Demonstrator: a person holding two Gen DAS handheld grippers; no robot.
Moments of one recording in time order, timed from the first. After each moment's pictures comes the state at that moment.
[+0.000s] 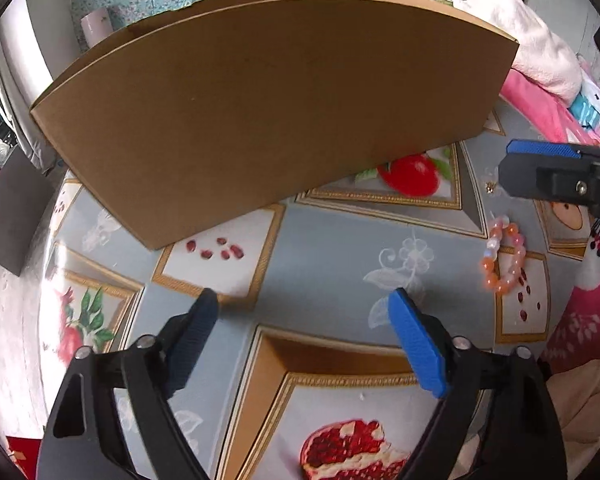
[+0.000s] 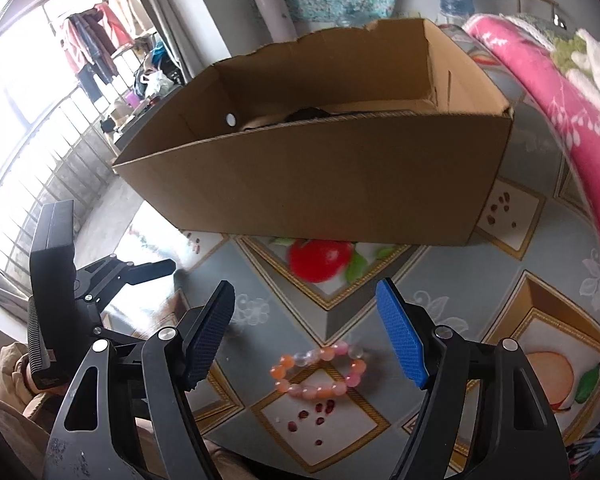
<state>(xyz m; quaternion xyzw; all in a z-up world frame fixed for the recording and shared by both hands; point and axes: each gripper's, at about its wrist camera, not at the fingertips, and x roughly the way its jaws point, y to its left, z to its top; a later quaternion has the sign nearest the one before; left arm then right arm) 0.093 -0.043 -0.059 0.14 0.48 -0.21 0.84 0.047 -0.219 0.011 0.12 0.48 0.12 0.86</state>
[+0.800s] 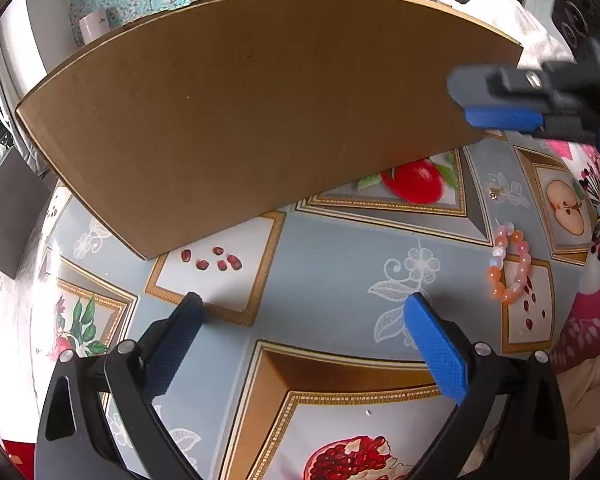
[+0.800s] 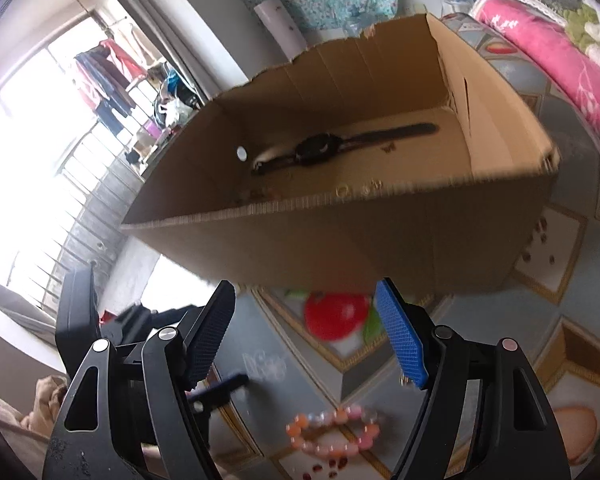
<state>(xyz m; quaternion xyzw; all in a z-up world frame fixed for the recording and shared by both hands) 0.097 -0.041 -0.062 0.13 0.47 -0.22 0.84 0.088 -0.235 0.015 0.19 0.46 0.16 0.85</state>
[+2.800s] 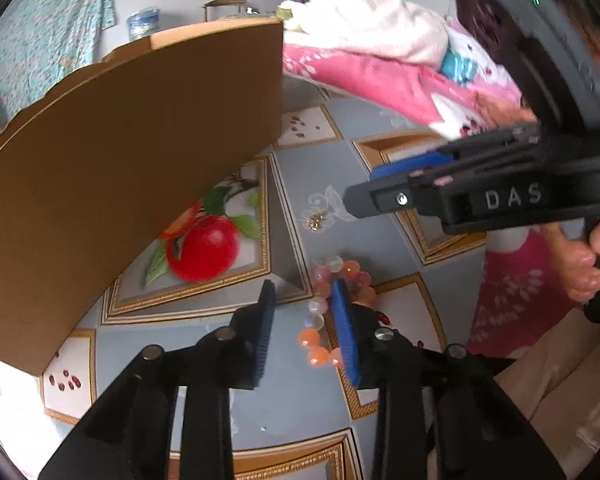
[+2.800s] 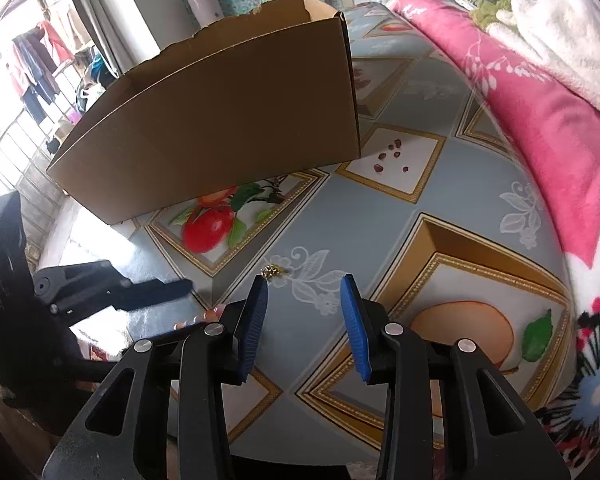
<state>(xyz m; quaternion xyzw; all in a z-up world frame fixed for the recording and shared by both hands) 0.060 -0.132 -0.056 0.20 0.39 -0.43 0.79 0.009 -0.280 -0.008 0.12 0.50 0.00 0.86</state>
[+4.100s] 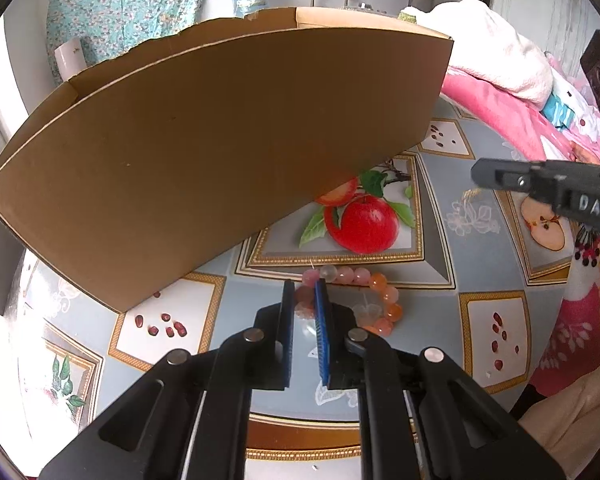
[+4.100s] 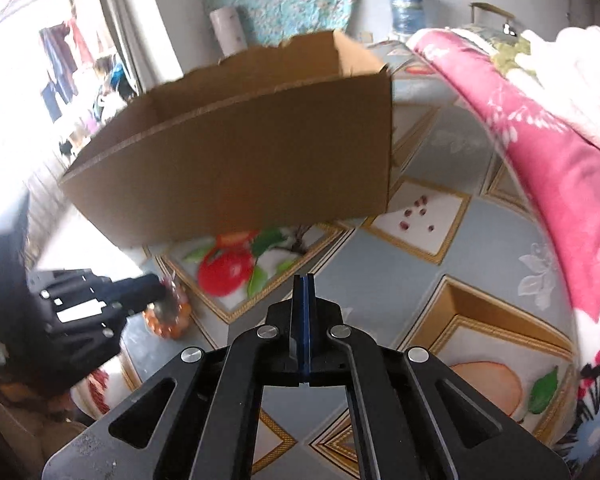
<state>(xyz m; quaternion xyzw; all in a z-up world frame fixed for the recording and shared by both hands) 0.098 -0.078 -0.053 0.14 0.43 -0.27 0.85 0.022 -0.255 0.005 0.10 0.44 0.02 0.89</state>
